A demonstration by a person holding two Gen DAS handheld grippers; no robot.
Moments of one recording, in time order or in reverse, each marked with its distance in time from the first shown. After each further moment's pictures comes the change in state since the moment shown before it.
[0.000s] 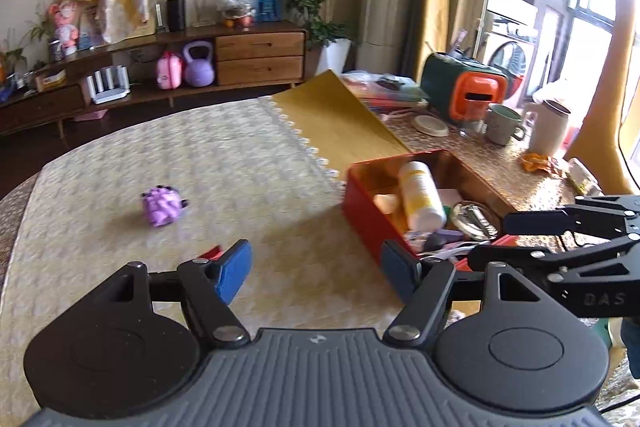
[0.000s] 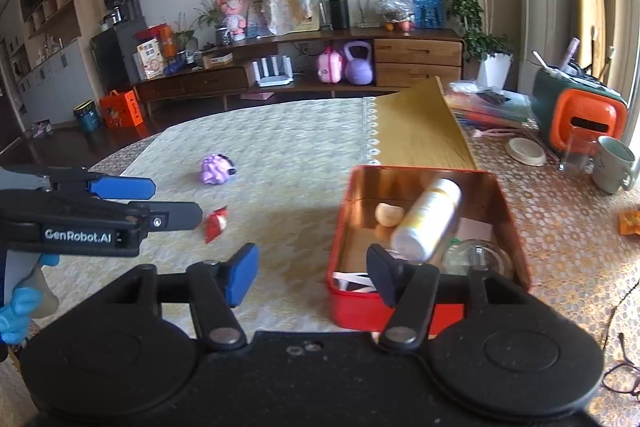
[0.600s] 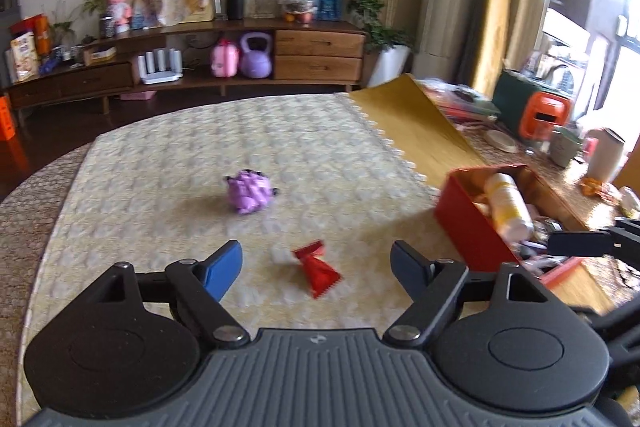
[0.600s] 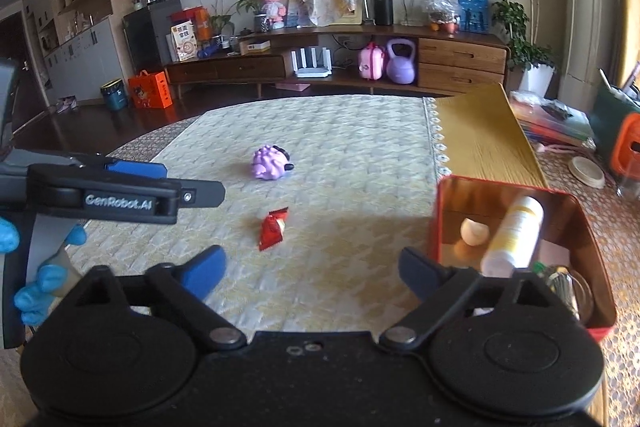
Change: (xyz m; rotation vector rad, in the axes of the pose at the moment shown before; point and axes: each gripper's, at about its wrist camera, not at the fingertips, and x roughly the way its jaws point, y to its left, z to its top) left arm 0.014 0.082 -0.010 -0.105 -0.011 0.123; right arm 0.050 0.061 0.009 -0.083 0.015 0.068
